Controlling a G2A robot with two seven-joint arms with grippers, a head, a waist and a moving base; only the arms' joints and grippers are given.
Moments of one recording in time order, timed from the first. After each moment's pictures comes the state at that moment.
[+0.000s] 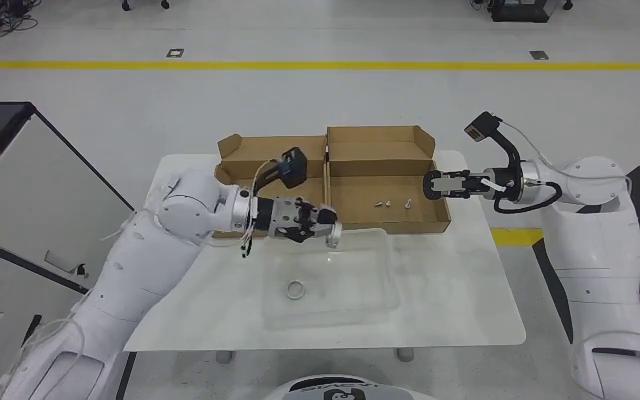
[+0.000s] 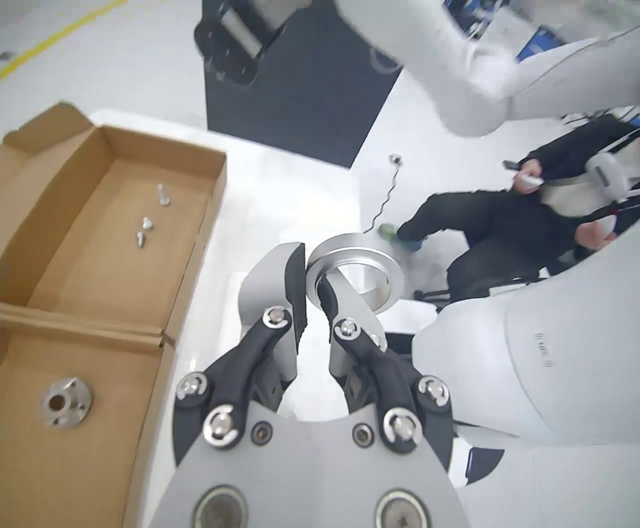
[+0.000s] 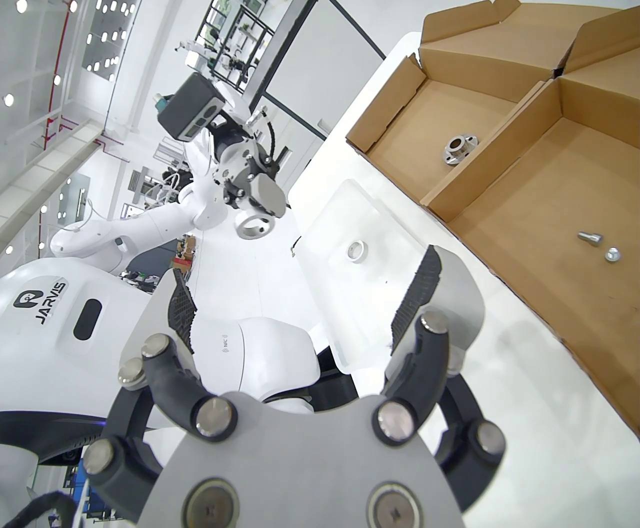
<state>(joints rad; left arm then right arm) 1.00 -1.01 -0.99 -1.65 0.00 -0.83 -0.99 -1.08 -1.01 1.51 -1.44 0.31 -0.28 1.54</state>
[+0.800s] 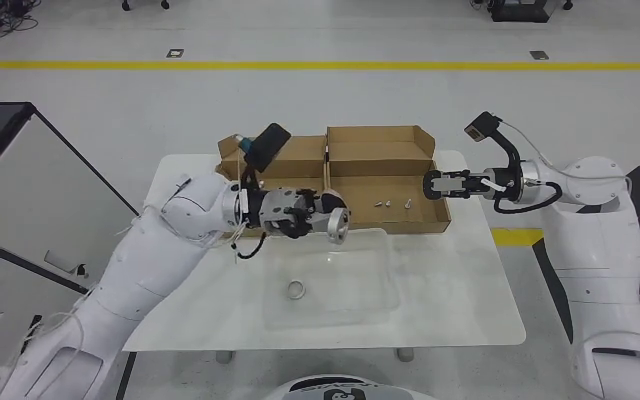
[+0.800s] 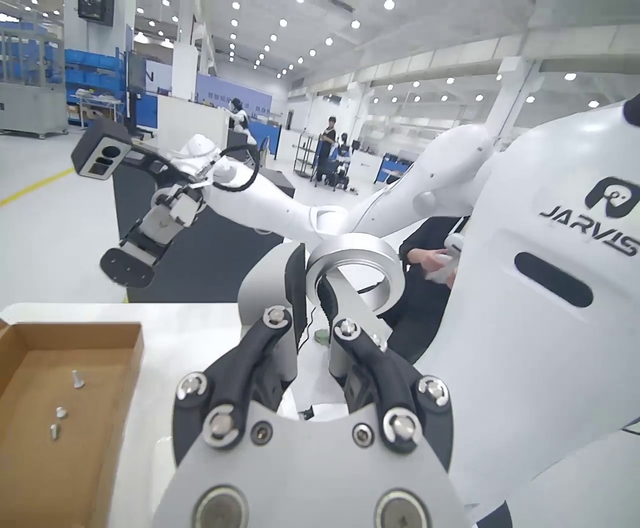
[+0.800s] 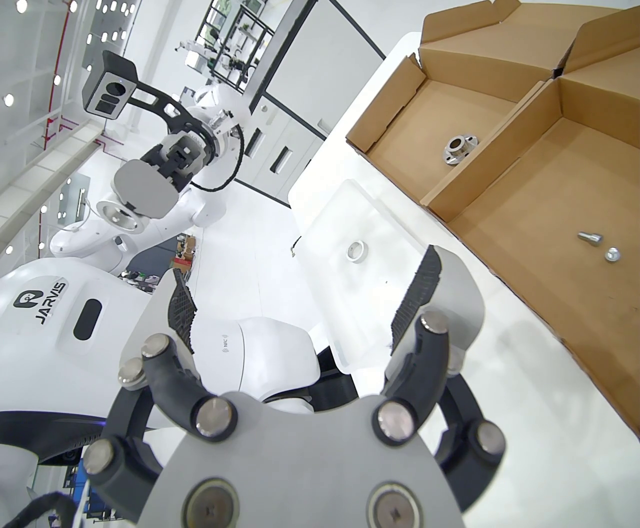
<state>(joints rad) 0.96 -1.00 -0.90 -1.68 -0.34 -1.01 -0.74 -1.08 -1.01 1.51 -1.44 0.31 -0.28 1.54</state>
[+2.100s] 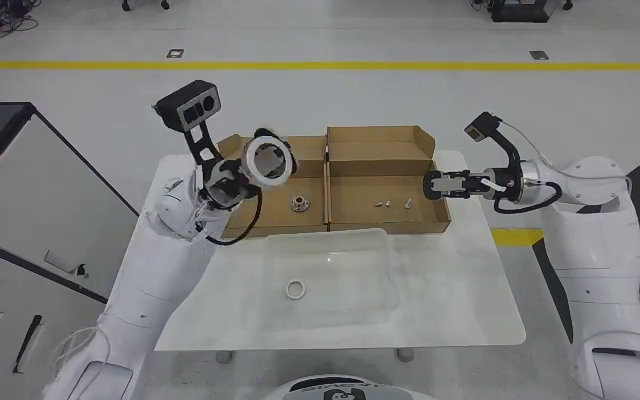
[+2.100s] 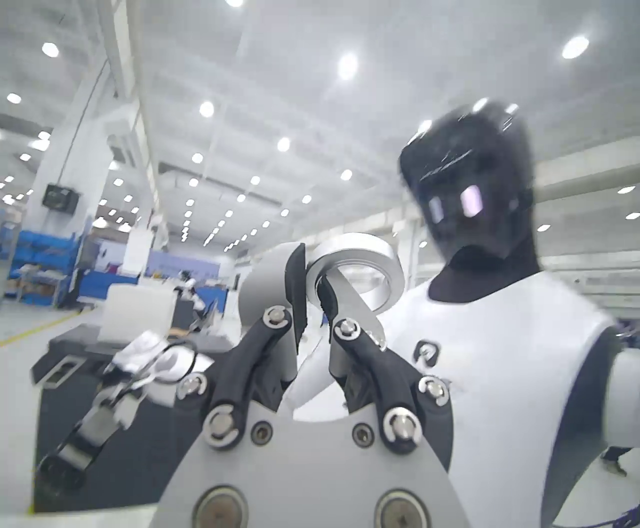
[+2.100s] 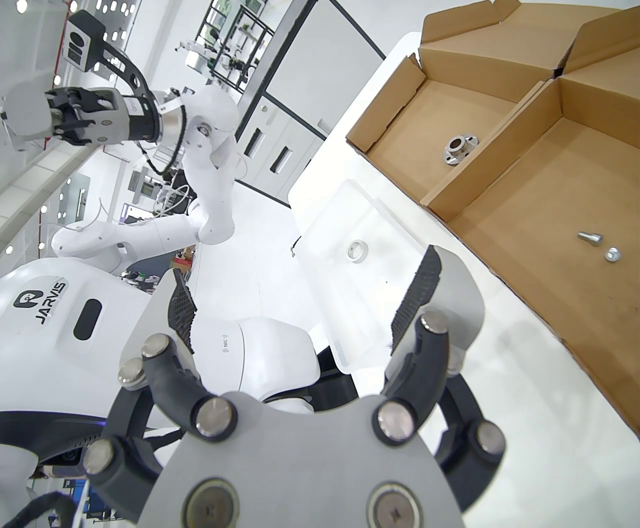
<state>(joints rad) 1.07 -1.16 -1.14 -1.70 -0.56 -1.01 -0.81 -1.08 -1.01 1.51 -1.44 0.31 -0.28 1.54</state>
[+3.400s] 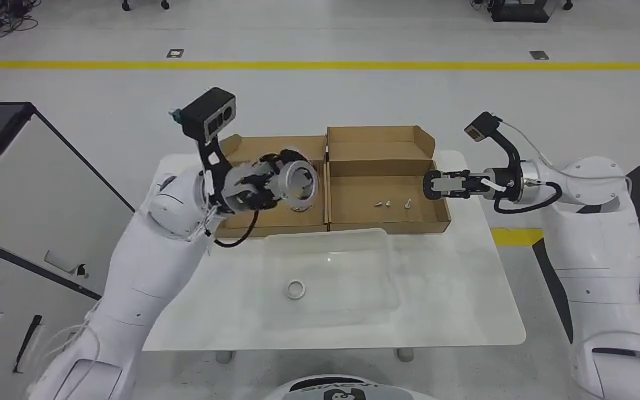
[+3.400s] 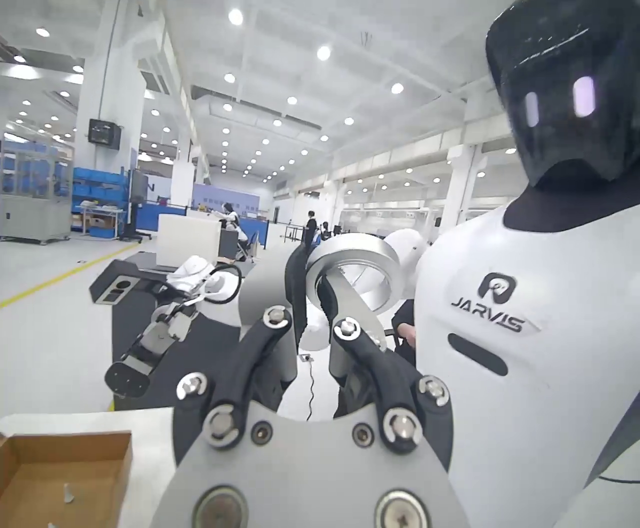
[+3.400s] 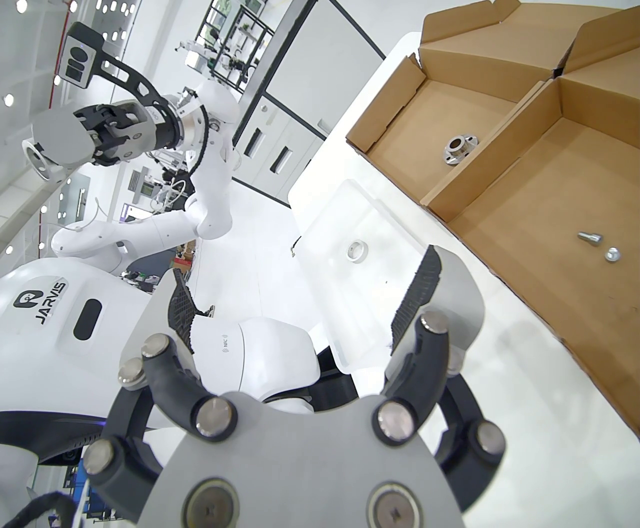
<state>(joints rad) 1.05 -1.11 -1.13 -1.73 -0.54 -1.01 -0.81 -1.08 -1.01 1.51 -1.44 0.31 -0.28 1.54</state>
